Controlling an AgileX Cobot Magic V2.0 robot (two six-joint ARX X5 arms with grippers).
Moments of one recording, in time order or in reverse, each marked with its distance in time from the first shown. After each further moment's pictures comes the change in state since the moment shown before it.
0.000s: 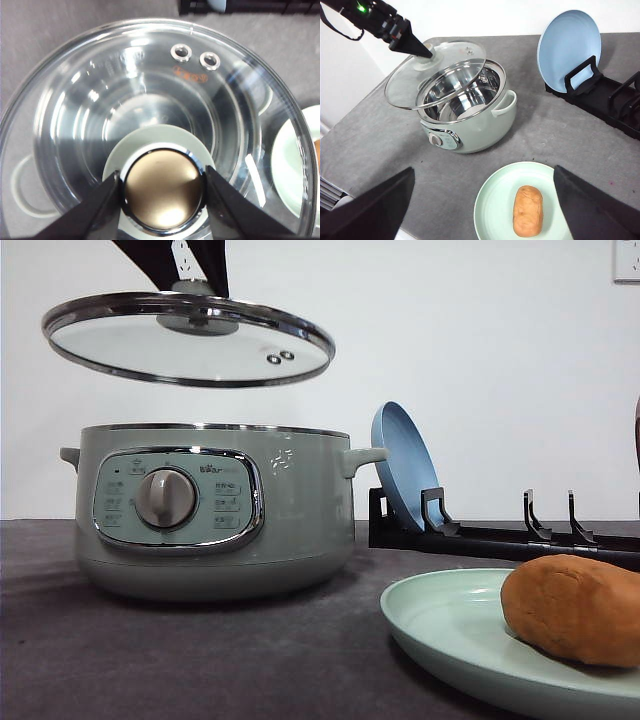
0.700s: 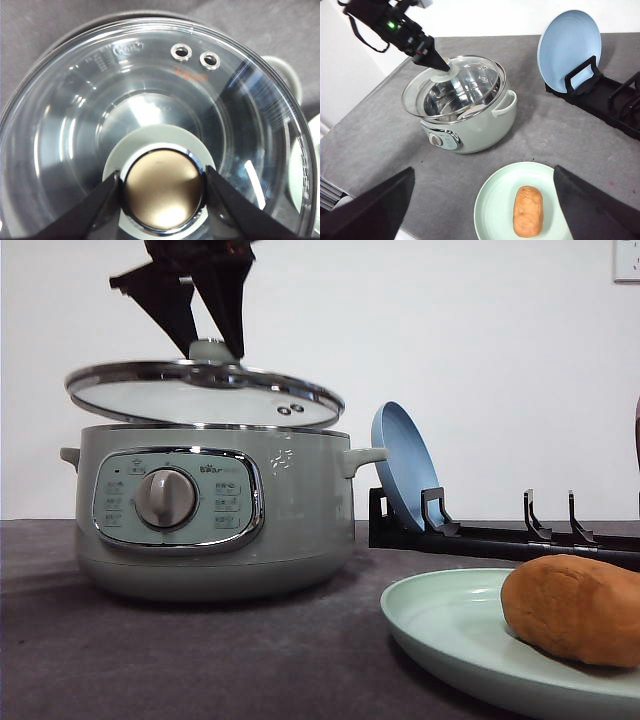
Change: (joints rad) left_arx -0.001 0.097 -0.034 0.072 -0.001 0.004; right_arx 0.000 0.000 0.000 0.000 0.000 0.000
